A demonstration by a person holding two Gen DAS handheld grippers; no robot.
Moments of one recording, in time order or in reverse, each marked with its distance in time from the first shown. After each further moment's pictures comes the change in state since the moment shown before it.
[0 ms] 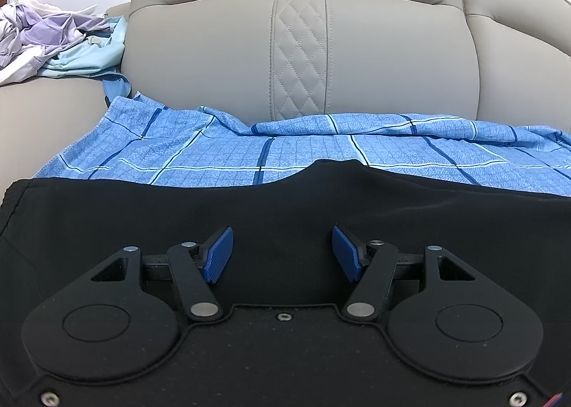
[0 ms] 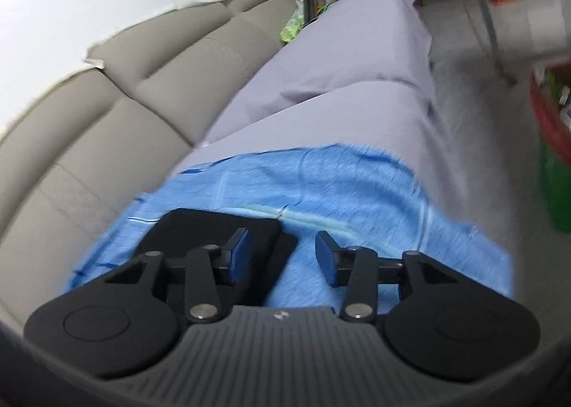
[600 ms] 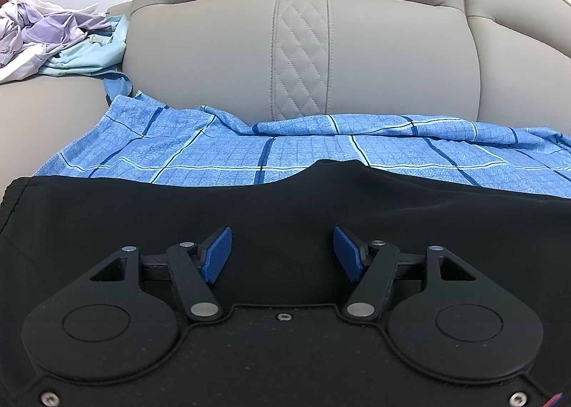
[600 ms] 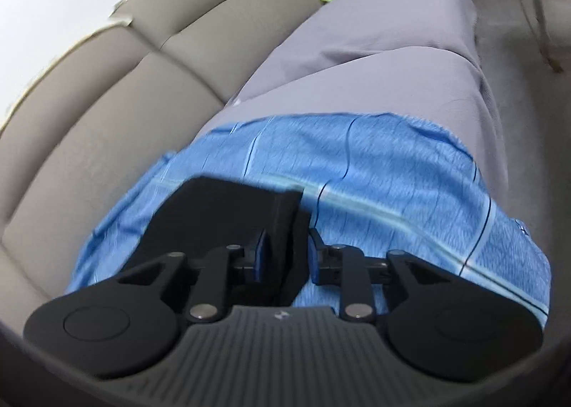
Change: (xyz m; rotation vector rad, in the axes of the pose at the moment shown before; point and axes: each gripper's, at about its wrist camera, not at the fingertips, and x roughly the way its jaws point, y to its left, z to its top) left arm 0.000 0.001 0.000 -0.002 -0.001 0.001; right arm 0.035 0.013 0.004 -0.100 0.136 0.083
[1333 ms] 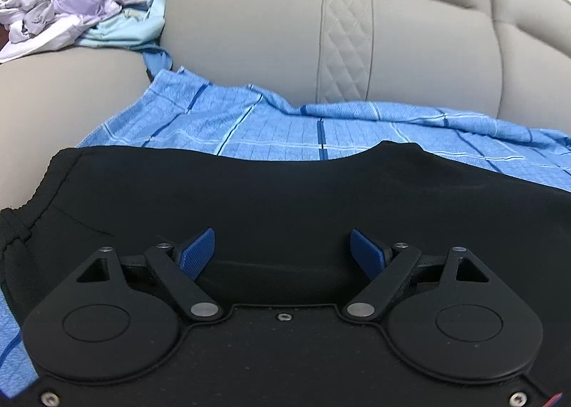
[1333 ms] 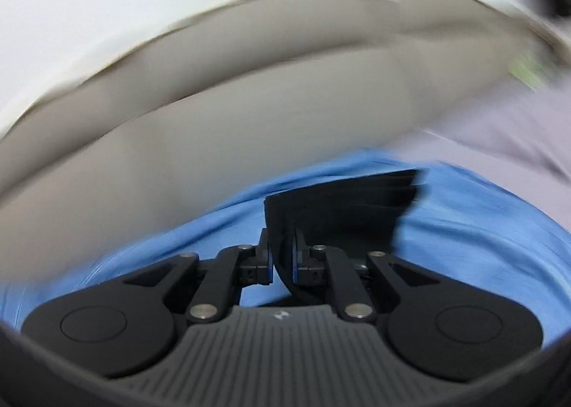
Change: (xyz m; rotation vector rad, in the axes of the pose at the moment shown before) left arm -0.025 0.059 -0.013 -0.054 0.045 0.015; right arm -0.048 0.263 -0.071 -0.655 0.051 0.369
